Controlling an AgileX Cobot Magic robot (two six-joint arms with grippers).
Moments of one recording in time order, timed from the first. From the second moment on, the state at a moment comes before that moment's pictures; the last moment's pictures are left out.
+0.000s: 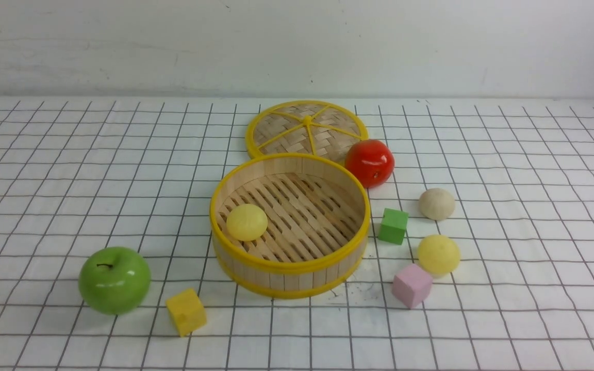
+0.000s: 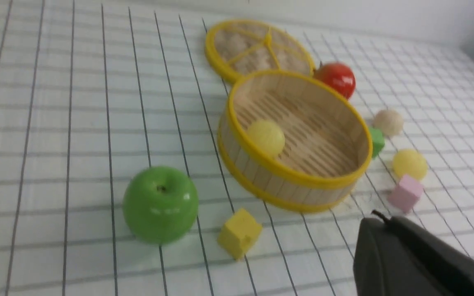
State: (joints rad) right arm -0.12 -0.01 0.02 0.13 0.39 -0.14; left arm -0.37 0.31 -0.66 0.02 0.69 -0.29
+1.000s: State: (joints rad) right arm -0.12 -0.01 0.02 0.13 0.39 -0.14; left arm -0.03 -0.01 0.03 0.08 0.38 -0.34
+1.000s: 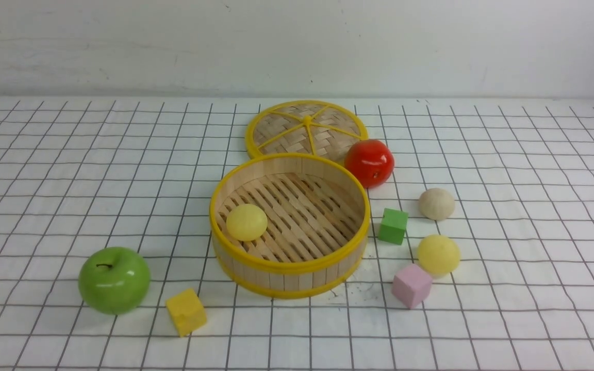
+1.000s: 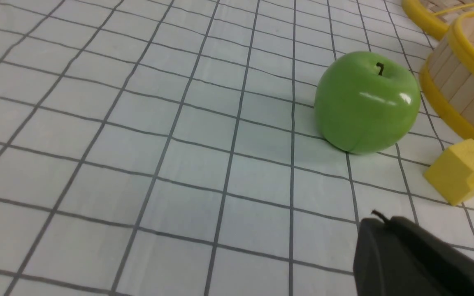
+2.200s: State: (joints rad) right arm -0.12 -0.01 0.03 0.78 0.02 -0.20; left arm -0.03 -0.01 0.03 0.08 0.38 -0.34
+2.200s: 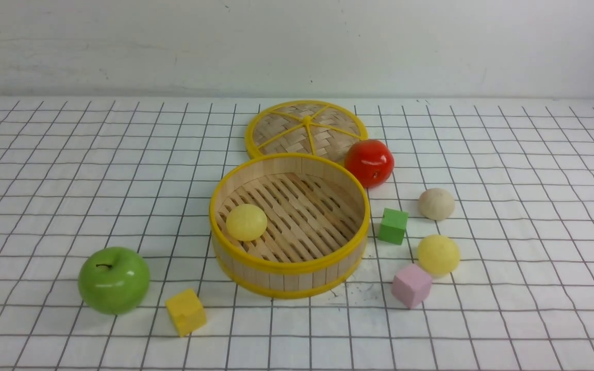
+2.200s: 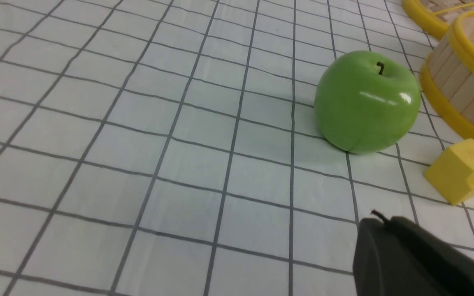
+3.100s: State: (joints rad) right arm -0.12 0.80 -0.44 0.86 0.36 -0.38; left arm -0.03 -0.01 0.03 0.08 0.38 -0.34
